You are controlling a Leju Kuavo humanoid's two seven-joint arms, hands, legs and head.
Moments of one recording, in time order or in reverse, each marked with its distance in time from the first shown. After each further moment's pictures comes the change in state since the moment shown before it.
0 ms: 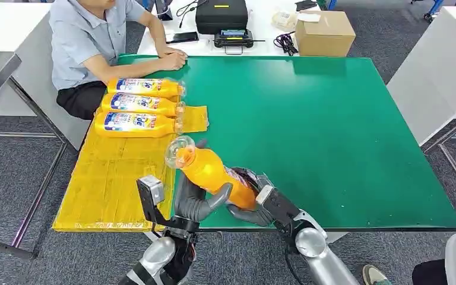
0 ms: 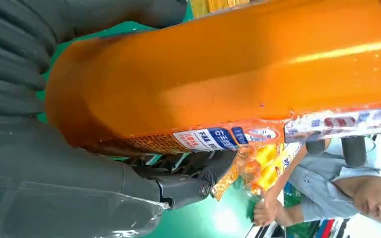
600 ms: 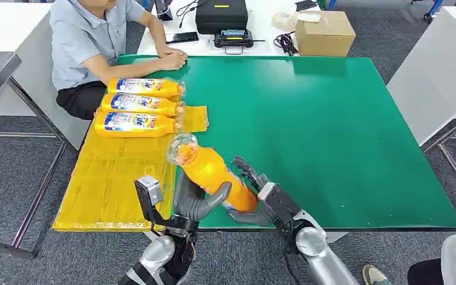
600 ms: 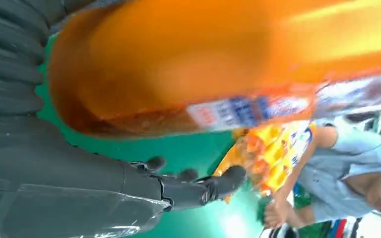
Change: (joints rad) left arm -0.004 0.000 0.004 -0.002 -0.024 -0.014 -0.033; right arm -0.007 -0.007 -0.012 0.028 -0.057 -0.002 0.024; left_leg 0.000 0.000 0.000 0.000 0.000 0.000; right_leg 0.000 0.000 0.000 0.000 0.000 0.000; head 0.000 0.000
